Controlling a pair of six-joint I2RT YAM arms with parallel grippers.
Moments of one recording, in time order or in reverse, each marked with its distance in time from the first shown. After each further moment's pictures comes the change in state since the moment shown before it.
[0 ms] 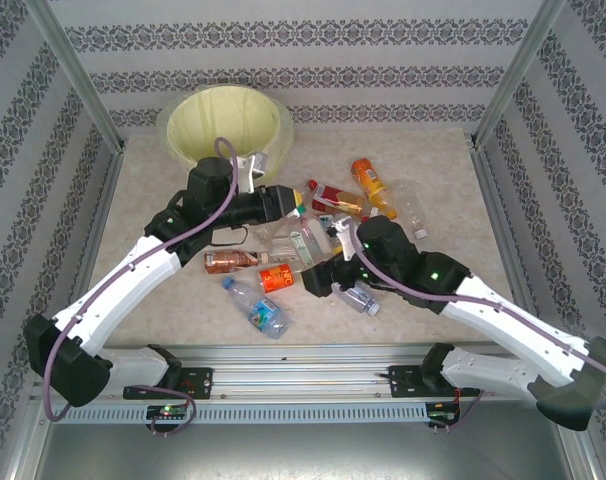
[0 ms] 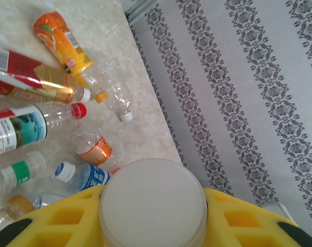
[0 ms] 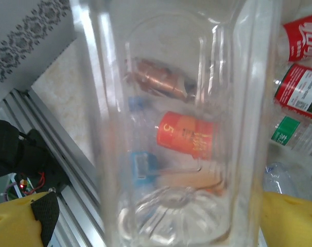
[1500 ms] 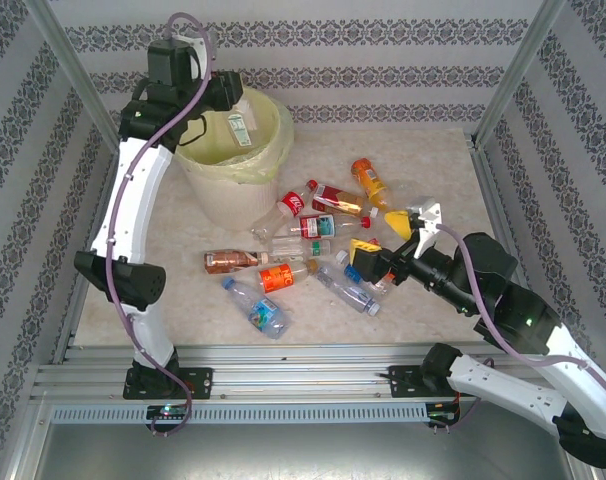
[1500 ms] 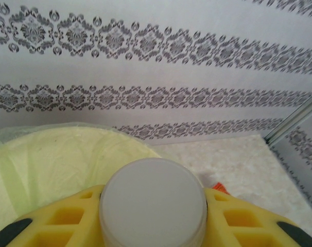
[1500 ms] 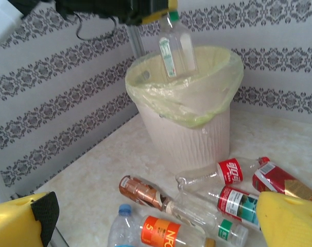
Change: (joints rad) left arm 0.342 0.600 1.091 -0.478 -0.315 0.533; right arm 0.000 -0.345 0.063 0.075 0.236 -0.084
